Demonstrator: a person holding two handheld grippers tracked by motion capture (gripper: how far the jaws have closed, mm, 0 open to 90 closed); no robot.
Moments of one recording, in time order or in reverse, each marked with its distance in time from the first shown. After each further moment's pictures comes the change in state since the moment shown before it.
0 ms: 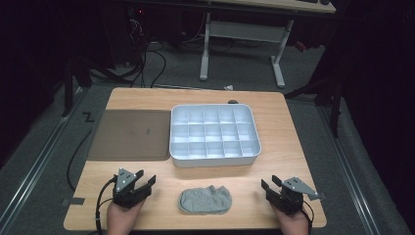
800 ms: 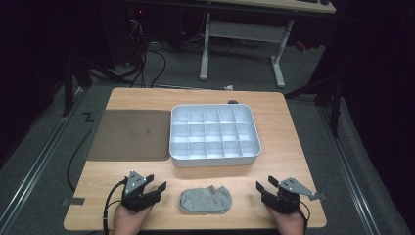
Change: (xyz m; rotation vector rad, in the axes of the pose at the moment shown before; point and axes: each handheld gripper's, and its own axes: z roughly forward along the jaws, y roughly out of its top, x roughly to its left) left arm -0.020 -0.001 0.003 0.046 -0.112 0.017; right arm 0.009 0.001 0.001 -0.012 0.056 -0.008
